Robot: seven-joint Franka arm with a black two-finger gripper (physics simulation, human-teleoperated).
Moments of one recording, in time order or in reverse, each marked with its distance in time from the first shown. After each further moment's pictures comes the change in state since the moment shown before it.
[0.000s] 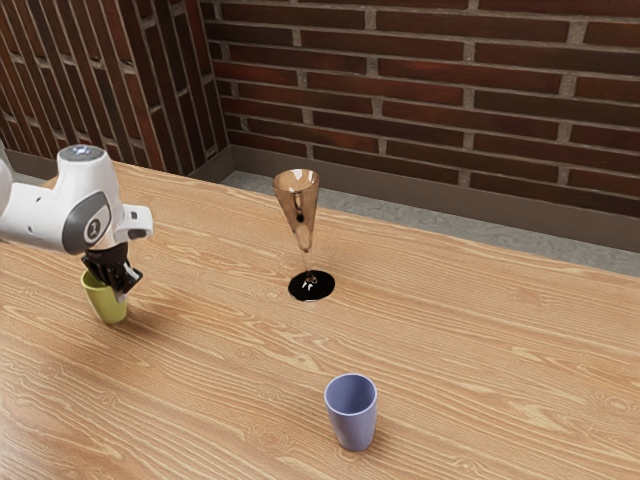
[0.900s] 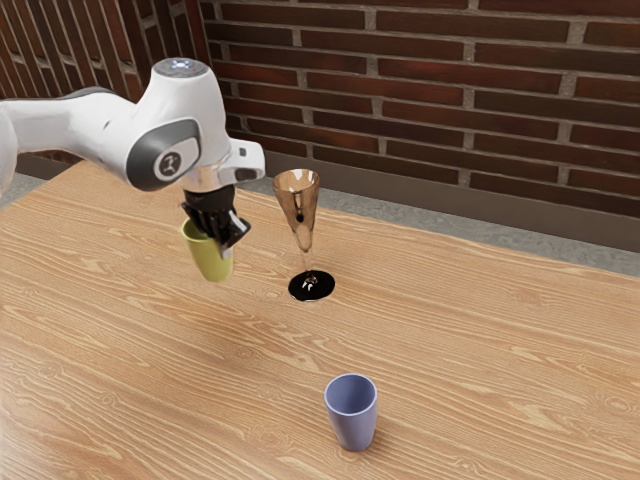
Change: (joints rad) arm -0.067 -0.242 -0.412 0.127 0.020 -0.347 -0.272
